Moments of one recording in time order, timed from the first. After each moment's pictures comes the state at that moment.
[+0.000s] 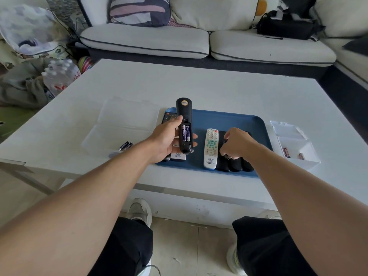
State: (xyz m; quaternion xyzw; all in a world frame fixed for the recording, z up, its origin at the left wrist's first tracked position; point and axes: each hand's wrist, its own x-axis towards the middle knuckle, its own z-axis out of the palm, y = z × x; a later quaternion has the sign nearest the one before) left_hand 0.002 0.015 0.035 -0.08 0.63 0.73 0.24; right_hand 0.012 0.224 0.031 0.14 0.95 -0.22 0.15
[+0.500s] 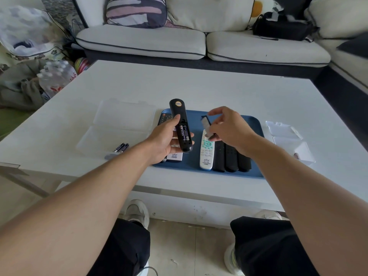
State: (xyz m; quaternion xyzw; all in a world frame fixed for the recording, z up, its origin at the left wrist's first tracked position) left_hand -0.002 0.021 0.032 -0.09 0.63 0.74 0.23; right_hand 0.018 0.211 0.069 0.07 0.84 -0.53 0.05
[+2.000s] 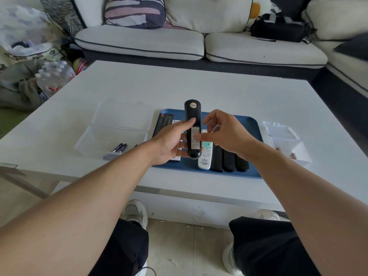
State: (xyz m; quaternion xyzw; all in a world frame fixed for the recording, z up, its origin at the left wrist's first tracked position) left_hand 0.012 0.035 0.045 -0.03 0.62 0.72 0.30; right_hand 0.025 0.217 0.060 -0.04 0.89 -0.46 0.02
